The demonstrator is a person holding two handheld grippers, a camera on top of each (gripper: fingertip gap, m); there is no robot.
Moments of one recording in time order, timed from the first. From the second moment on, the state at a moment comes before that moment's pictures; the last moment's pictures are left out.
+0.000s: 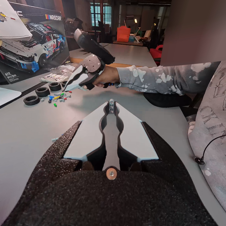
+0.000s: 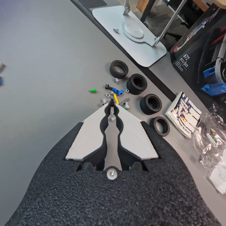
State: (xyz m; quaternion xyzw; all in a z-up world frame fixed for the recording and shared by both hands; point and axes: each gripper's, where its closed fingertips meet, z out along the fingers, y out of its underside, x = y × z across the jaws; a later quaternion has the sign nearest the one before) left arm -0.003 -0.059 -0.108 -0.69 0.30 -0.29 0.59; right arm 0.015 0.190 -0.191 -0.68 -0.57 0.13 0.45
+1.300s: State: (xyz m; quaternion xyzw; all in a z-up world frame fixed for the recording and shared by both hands) left arm -0.008 -0.070 -0.063 -0.62 0.24 -0.42 0.62; right arm 0.010 -0.059 -0.088 -0.43 -0.61 0.52 0.41
